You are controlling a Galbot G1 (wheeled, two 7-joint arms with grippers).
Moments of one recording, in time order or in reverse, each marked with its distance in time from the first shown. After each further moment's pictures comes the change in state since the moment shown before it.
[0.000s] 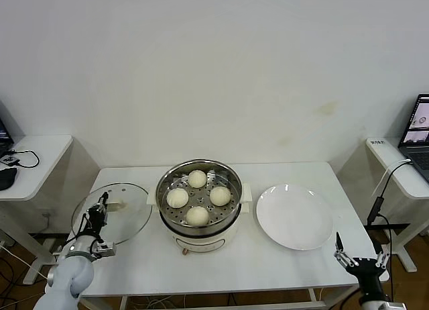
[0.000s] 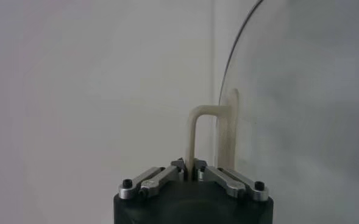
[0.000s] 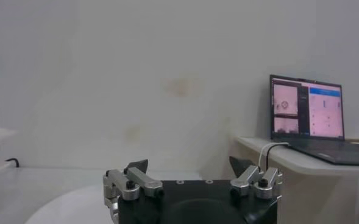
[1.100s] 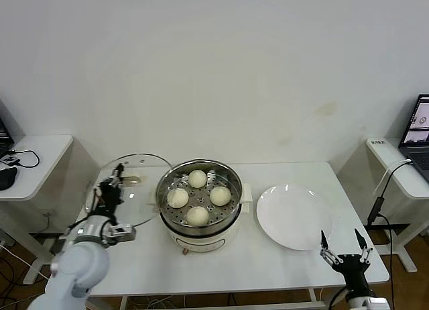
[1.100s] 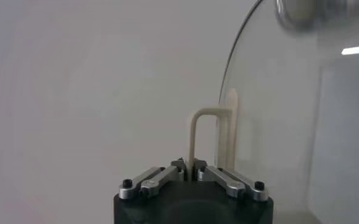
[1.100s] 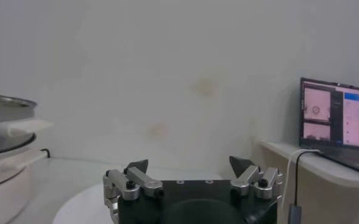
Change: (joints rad) left arm 0.037 0.065 0.132 -0.541 -0.077 0.312 0.284; right arm 0.006 -0.011 -0.079 0.003 -0.102 0.012 0.023
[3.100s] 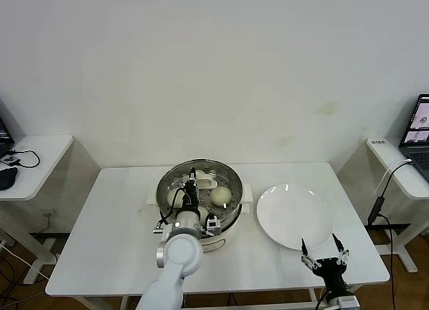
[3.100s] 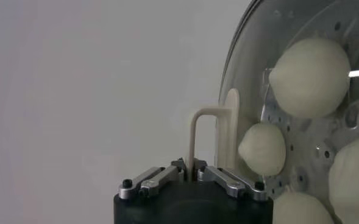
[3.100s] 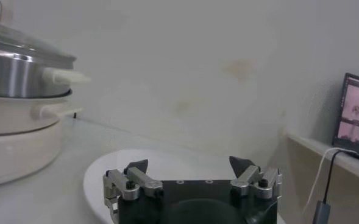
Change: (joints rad) left arm -0.160 -0.523 0.270 0.218 0.545 0.046 0.122; right arm 0.029 0.001 -0.092 -0.089 -0.168 0.013 0.028
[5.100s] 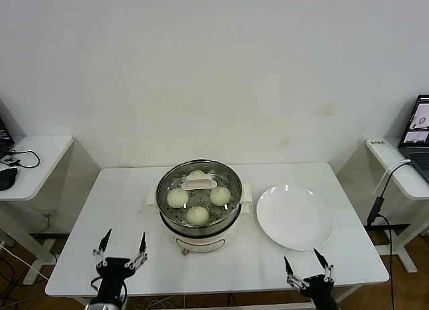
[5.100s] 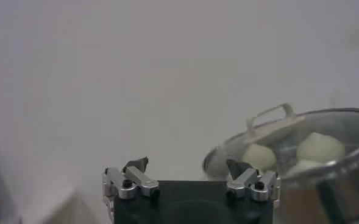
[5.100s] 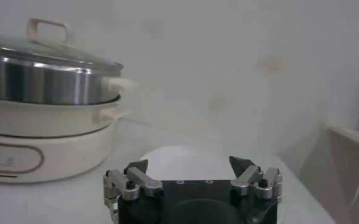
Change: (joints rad) left arm 0.763 0.245 -0.391 -0.373 -1.610 -0.433 -0.487; right arm -0.188 -0.129 -0.121 0.134 0.184 -0.060 -0.010
